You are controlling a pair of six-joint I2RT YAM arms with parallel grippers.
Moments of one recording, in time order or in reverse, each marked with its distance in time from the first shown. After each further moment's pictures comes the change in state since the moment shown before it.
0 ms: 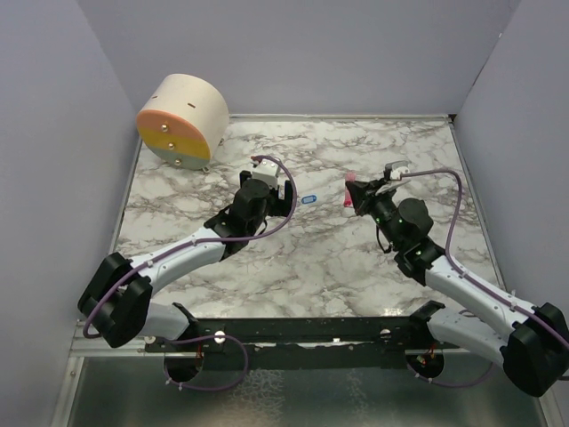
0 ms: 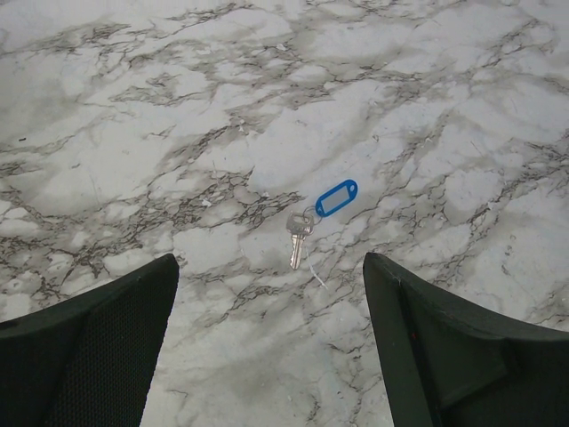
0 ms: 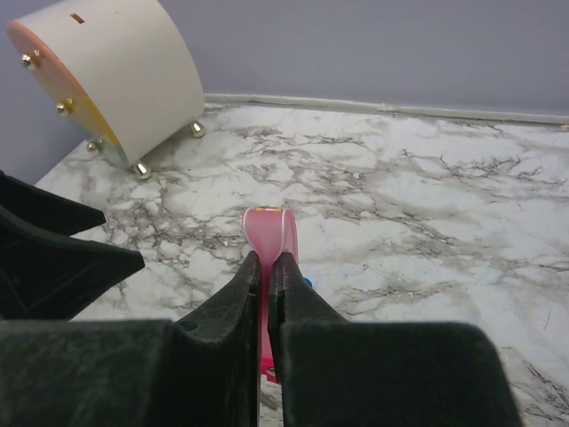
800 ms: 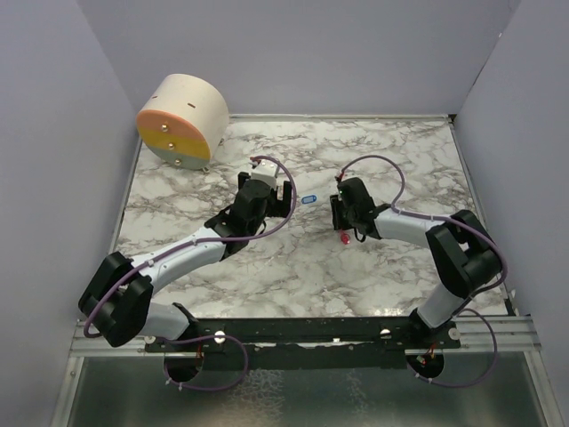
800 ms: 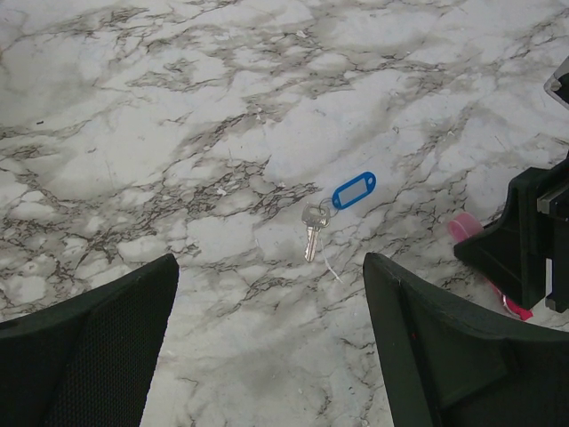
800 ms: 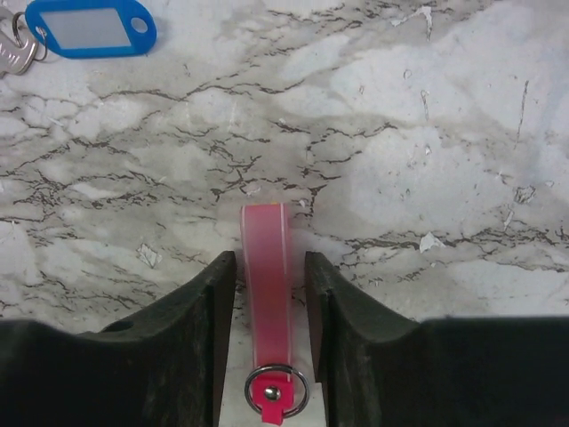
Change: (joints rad) left arm 0.000 -0.008 0.000 -0.030 -0.031 -0.012; right arm -0.031 0.675 0.284 -0.508 0.030 0.069
